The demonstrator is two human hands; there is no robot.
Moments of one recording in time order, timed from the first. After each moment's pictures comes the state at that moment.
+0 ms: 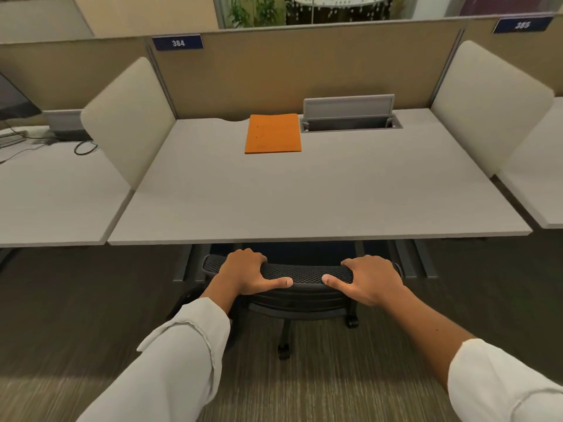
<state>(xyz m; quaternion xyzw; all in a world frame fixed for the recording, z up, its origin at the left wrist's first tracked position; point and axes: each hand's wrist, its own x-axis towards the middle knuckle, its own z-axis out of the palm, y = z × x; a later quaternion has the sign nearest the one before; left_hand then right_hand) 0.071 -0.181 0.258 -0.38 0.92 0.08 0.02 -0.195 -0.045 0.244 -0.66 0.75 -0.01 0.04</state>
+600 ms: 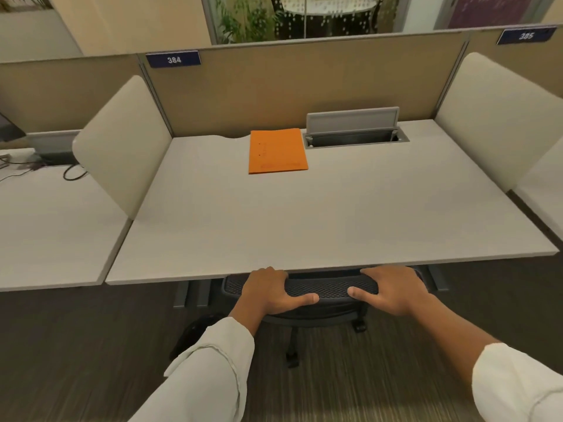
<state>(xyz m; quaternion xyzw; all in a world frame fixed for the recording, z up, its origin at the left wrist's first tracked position) 0.052 -0.257 0.246 -0.39 0.91 0.12 0.04 -0.221 -0.121 0.241 -0.67 0.74 -0.02 0.03</state>
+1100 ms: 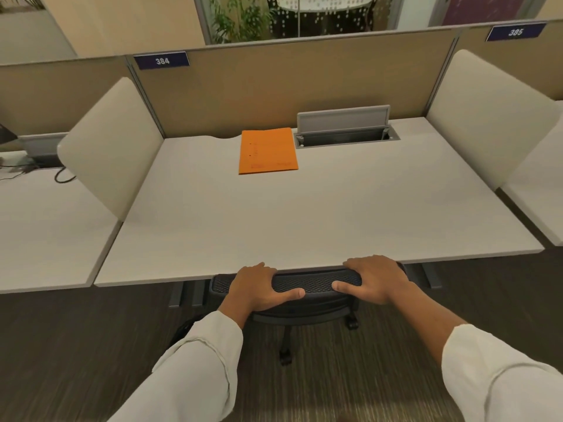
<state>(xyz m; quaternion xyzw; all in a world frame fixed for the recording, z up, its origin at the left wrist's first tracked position) 0.035 -0.260 0.248 -0.40 0.91 0.12 0.03 -0.242 -0.138 0.247 -0.69 0.72 -0.02 0.07</state>
